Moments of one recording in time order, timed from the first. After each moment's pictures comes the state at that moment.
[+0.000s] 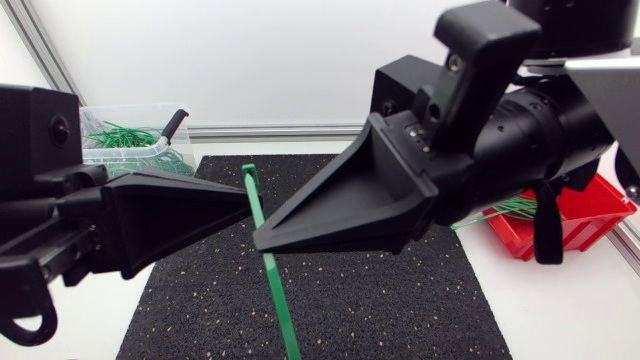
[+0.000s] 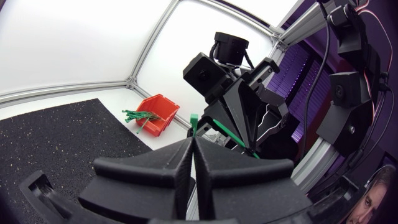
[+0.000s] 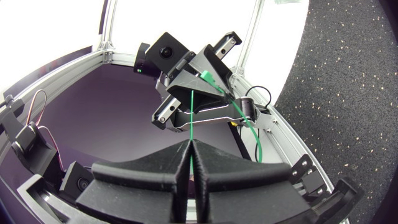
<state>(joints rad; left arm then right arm) -0.59 0.77 0.71 -0.10 0.74 -0.43 0.72 1.18 1.01 -0.19 -1.16 1.05</state>
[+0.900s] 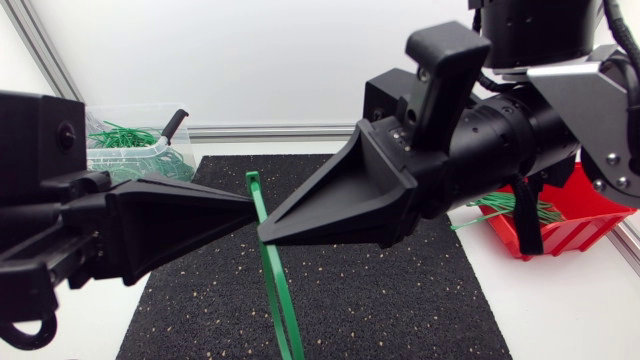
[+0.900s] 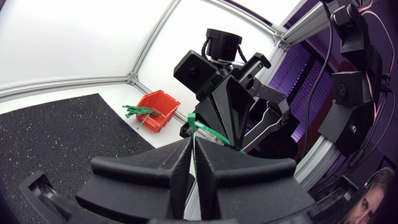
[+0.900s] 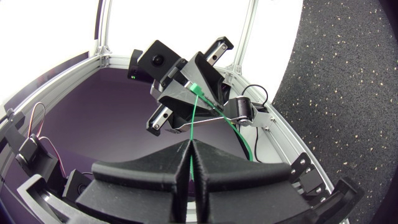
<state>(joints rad) -0.60 0.77 0.71 -0.13 0.74 -0.43 0.69 1.23 1.01 -0.19 -1.20 1.05</state>
